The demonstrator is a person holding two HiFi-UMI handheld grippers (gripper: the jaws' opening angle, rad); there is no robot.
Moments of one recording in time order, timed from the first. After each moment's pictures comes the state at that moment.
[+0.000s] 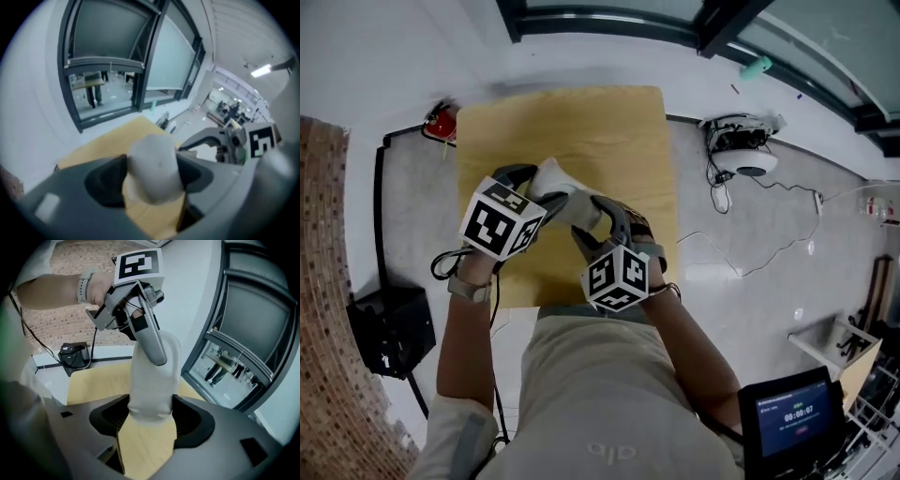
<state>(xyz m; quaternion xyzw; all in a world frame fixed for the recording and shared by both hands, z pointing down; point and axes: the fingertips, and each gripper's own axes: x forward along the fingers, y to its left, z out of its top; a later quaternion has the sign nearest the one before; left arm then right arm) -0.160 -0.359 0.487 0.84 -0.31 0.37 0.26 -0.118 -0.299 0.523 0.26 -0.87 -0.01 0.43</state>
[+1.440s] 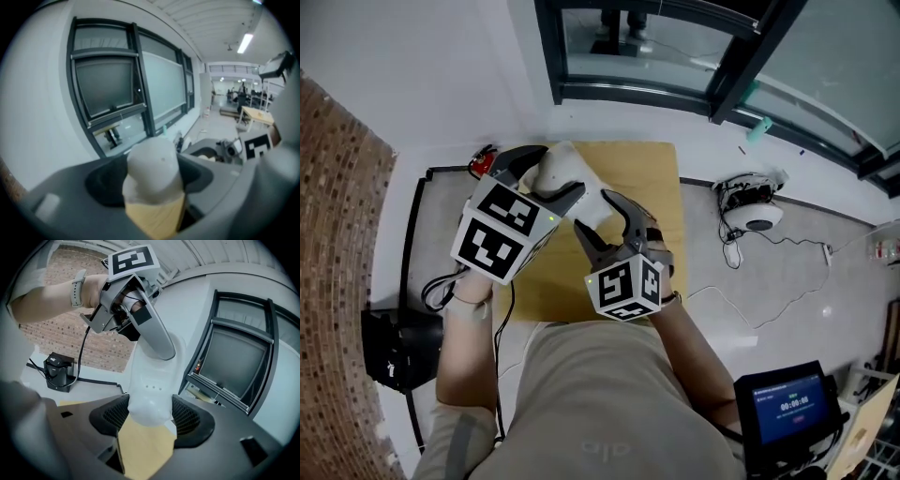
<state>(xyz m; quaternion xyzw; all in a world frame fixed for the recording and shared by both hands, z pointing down) -0.198 -0.317 0.258 0.85 -0.42 0.32 0.04 -0.175 -0.281 0.338 0.34 -0.89 -0.15 0.27</state>
